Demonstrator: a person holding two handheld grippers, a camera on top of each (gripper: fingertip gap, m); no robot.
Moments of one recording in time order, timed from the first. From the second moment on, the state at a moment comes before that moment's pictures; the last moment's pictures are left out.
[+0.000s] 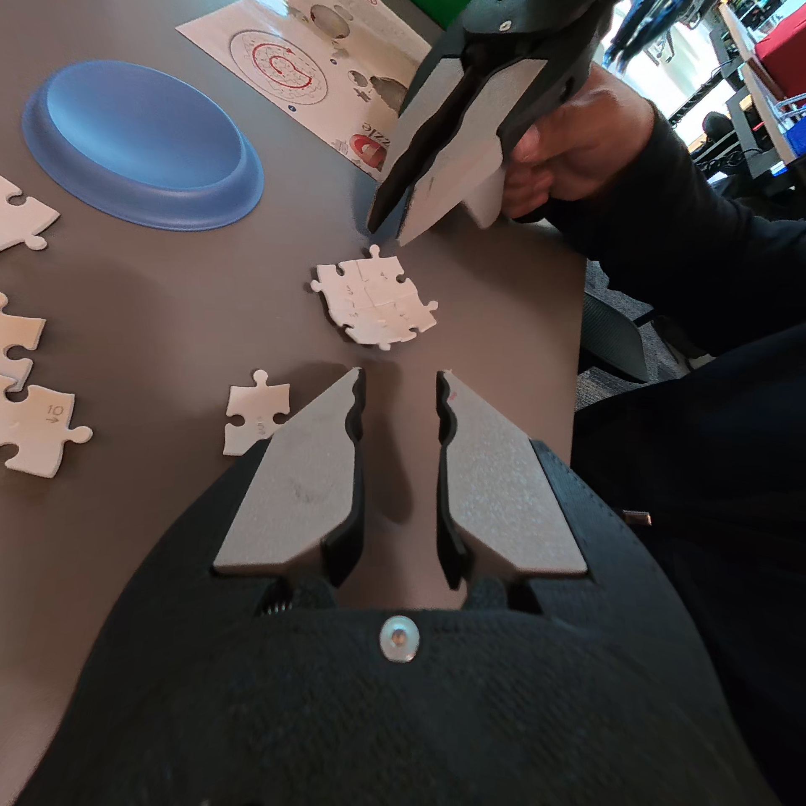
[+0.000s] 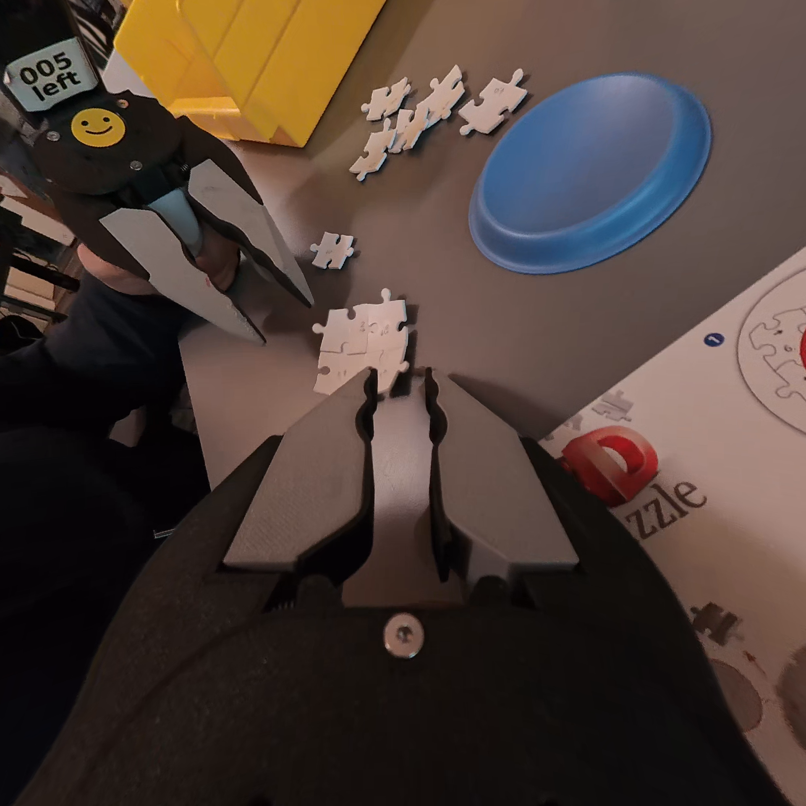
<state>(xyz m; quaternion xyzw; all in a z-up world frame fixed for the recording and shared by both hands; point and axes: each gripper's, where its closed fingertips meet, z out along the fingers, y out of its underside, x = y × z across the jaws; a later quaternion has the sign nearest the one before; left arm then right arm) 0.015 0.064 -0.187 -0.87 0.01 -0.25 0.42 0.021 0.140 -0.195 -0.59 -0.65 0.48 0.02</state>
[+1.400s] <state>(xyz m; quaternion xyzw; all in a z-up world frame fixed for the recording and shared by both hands) 0.014 0.068 -0.174 -0.85 0.02 -0.23 0.47 0.033 0.129 -0.192 -0.50 -0.73 0.45 0.10</state>
